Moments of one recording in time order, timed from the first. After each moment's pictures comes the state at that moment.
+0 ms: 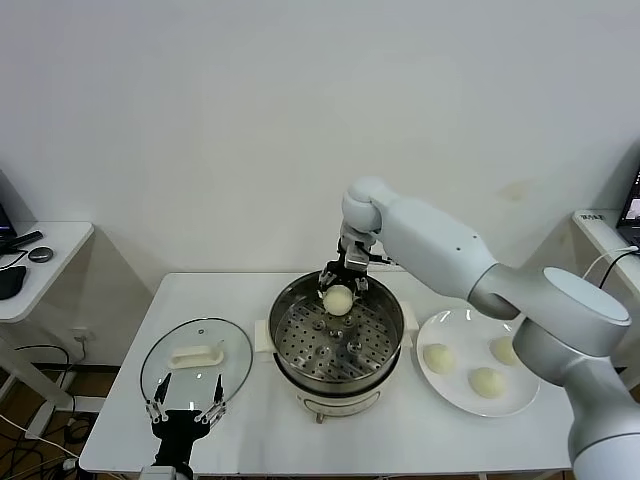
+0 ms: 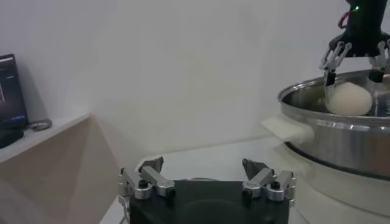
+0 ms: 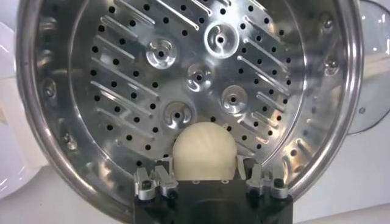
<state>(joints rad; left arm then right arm) 1.77 -1.54 -0.58 -2.20 0.14 0.12 -0.06 0.24 1.34 -0.80 0.91 -0.40 0.82 -1.32</state>
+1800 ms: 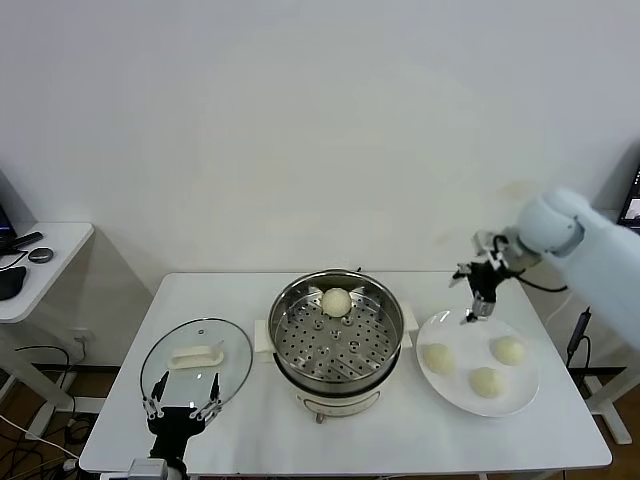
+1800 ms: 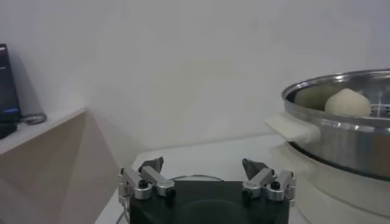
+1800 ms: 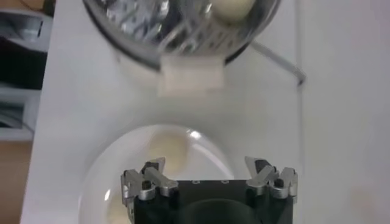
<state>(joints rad) 1.74 -1.51 -0.61 -2.20 0.07 0.17 -0.03 0.05 0.63 -0.57 1.40 -0.10 -0.31 -1.36</state>
